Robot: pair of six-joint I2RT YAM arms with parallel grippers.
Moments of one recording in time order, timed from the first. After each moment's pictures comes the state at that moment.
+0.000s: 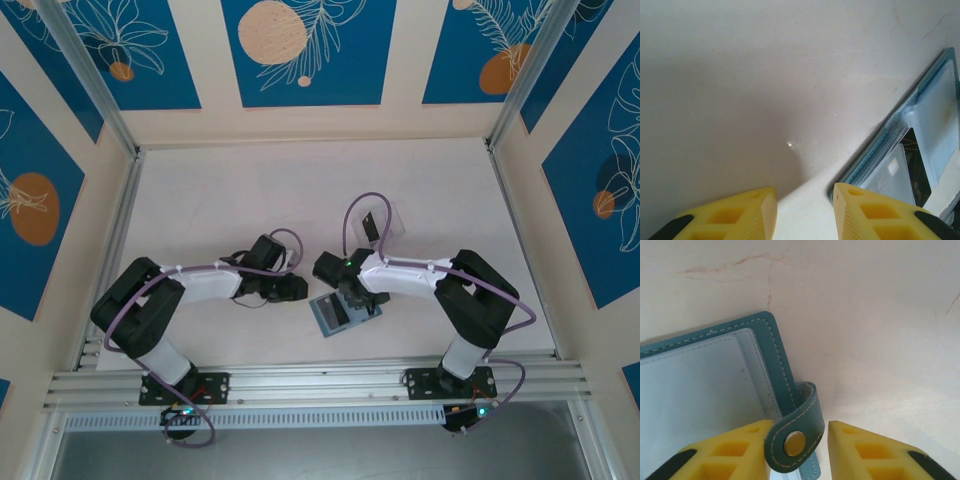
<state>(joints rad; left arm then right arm) -0.67 1.61 0.70 -0.13 0.43 -0.65 0.92 1.68 0.99 -0.94 0.43 0.78</state>
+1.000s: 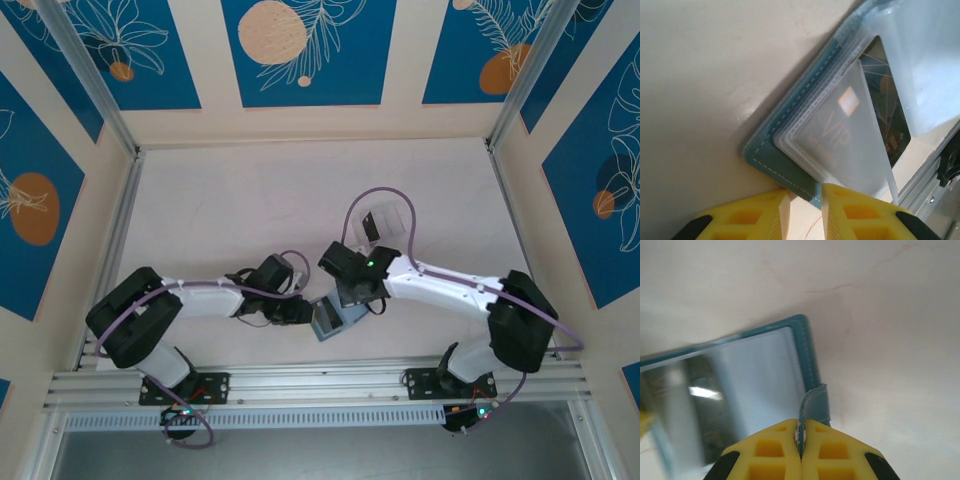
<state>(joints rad) -0.81 1.57 0.60 -0.08 0.50 -0.76 0.96 1.43 0.99 -0.88 0.23 0.71</state>
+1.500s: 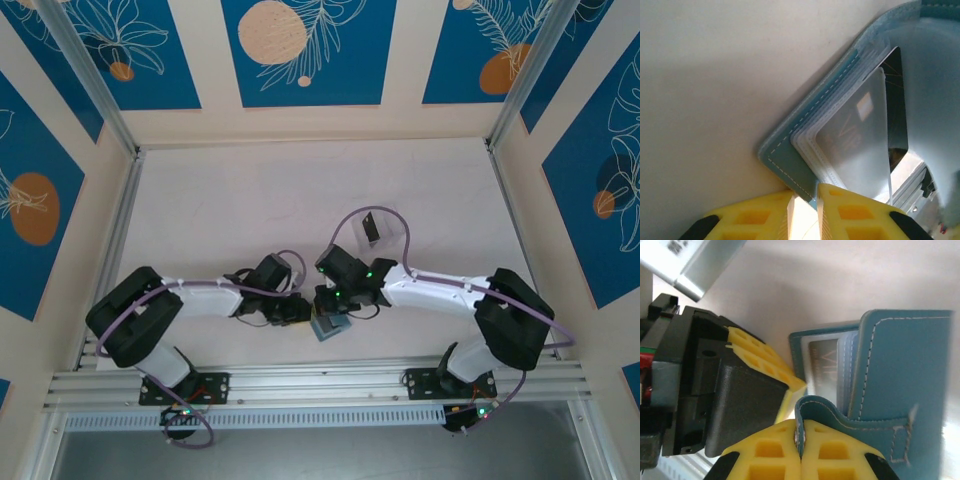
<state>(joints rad) -0.79 1.56 0.57 -0.04 0.51 -0.86 0.96 1.49 0.86 -0.46 -0.22 0.76</state>
